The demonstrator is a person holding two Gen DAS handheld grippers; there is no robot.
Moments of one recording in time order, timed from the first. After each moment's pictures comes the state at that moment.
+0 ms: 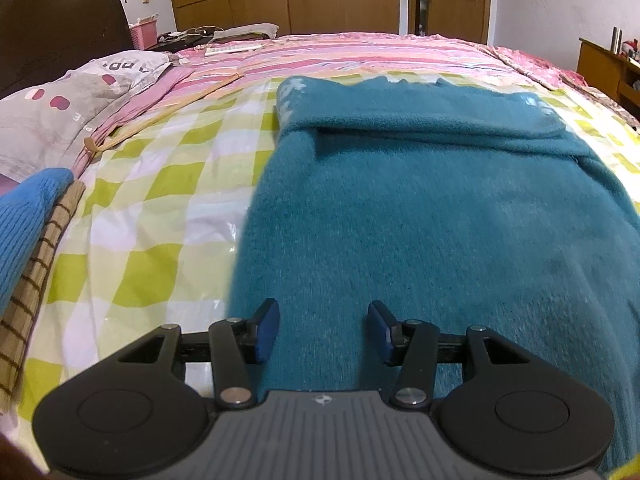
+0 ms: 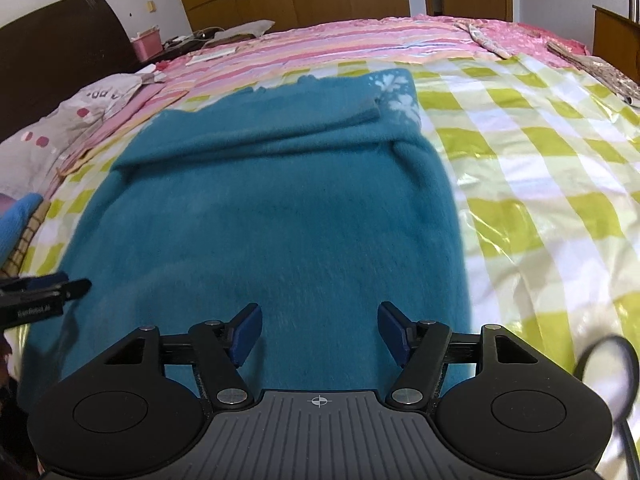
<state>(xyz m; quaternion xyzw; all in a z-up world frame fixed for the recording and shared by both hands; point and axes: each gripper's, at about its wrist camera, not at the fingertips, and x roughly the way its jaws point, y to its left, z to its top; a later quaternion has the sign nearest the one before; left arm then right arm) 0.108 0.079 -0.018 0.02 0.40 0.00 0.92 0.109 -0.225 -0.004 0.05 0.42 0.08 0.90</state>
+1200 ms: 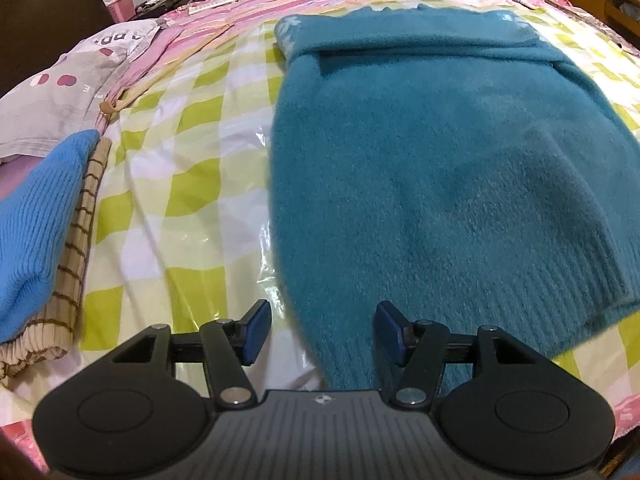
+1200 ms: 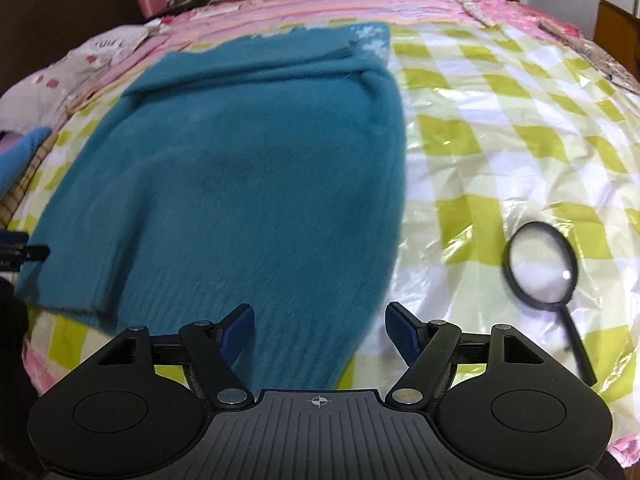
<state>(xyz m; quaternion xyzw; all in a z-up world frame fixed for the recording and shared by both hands) 0.051 0.093 -0.006 0.09 0.49 -0.01 0.87 0.034 -0.250 -0.009 0.00 0.48 0.10 0.87</state>
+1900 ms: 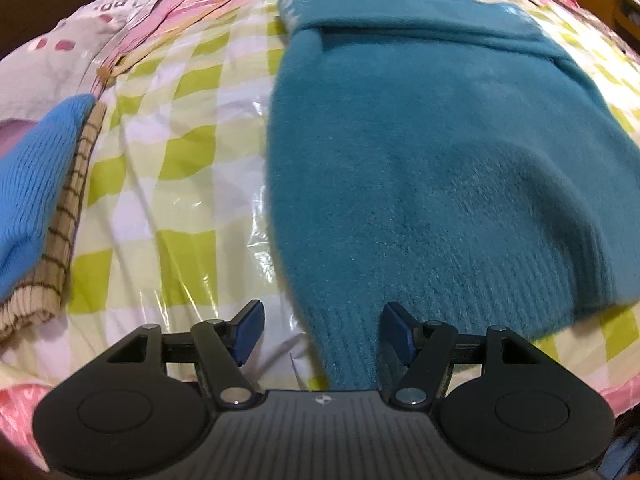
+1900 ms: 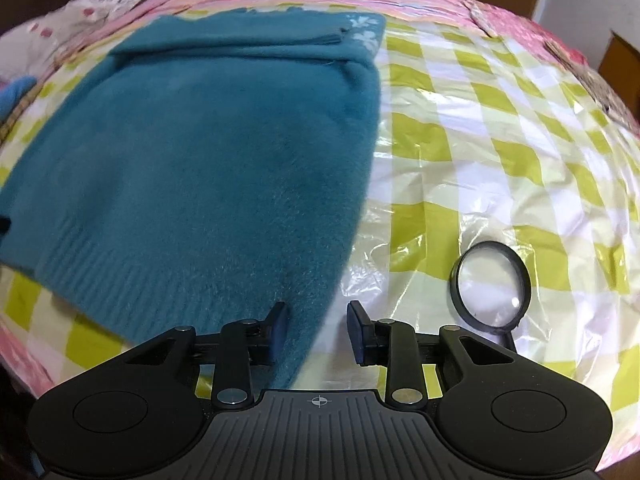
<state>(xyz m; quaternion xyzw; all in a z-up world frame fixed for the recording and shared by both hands) 0.044 0.098 -0.004 0.05 0.53 -0.01 0.85 0.040 -0.273 0.000 -0.04 0.49 0.08 0.87</state>
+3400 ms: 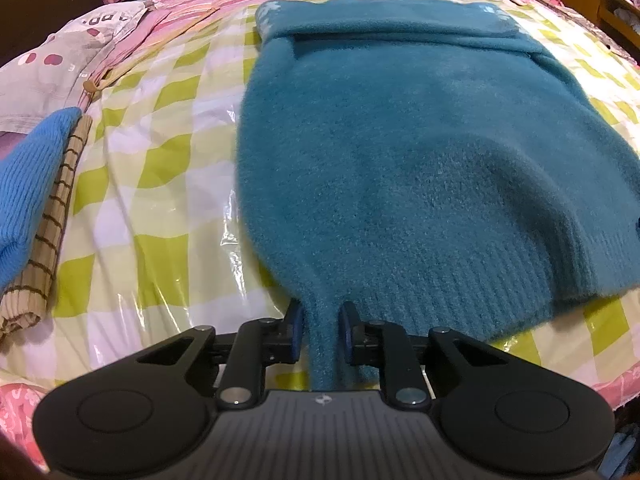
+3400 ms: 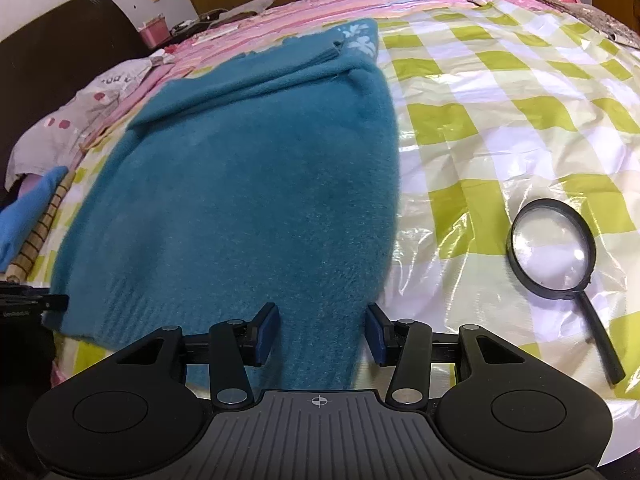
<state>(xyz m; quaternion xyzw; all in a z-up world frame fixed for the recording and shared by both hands) 0.036 0.079 -0.006 0.06 0.51 -0.03 0.86 0.036 -0.287 -0.015 0.09 0.46 0.12 0.87</state>
